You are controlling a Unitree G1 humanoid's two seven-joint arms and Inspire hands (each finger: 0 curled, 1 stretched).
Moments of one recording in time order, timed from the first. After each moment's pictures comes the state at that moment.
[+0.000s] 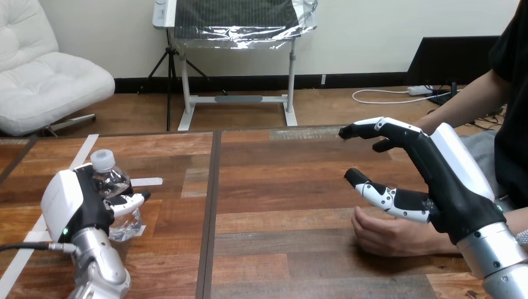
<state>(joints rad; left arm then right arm) -0.51 0.29 -0.04 1.15 0.36 -0.19 0.63 0.09 -0.40 -0.05 -0.22 -0.30 -0.28 0.16</state>
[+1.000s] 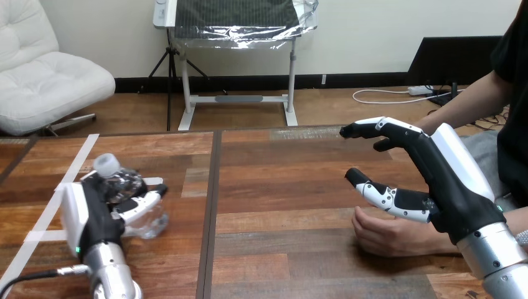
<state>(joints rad) -0.36 0.22 0.02 0.99 0.20 -0.40 0.55 0.09 -0.40 -0.05 -0.22 -0.30 -0.26 0.16</state>
